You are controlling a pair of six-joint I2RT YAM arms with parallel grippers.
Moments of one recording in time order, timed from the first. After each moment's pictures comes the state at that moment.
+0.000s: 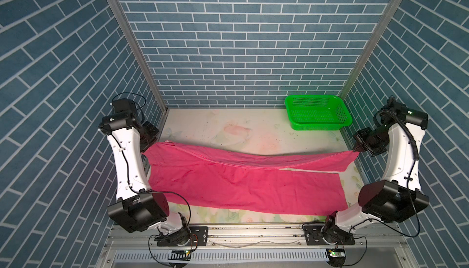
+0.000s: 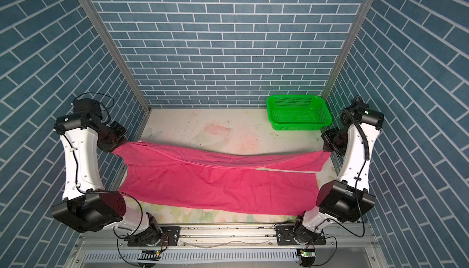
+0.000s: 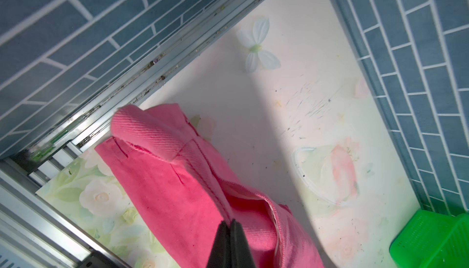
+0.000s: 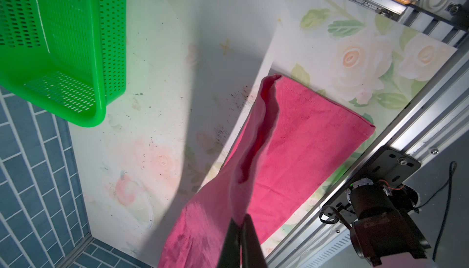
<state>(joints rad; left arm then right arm) 0.42 1.47 1.77 -1.41 0.10 -0.54 -0.39 1.54 1.86 -1.70 -0.20 0.74</state>
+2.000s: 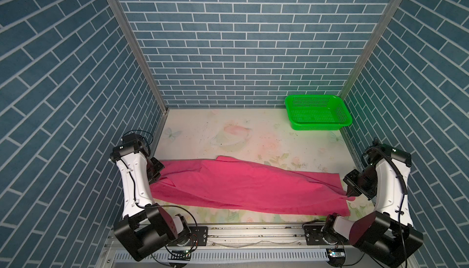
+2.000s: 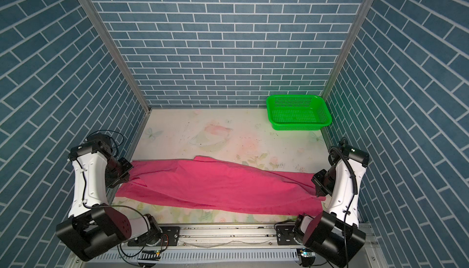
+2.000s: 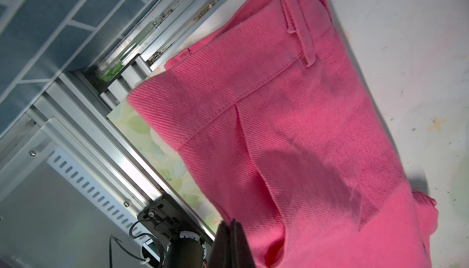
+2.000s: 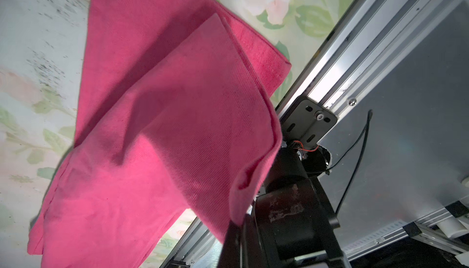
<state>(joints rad) 0.51 1.27 1.21 -1.41 -0.05 -0.43 -0.47 1.17 1.14 -1.71 -0.07 0.49</state>
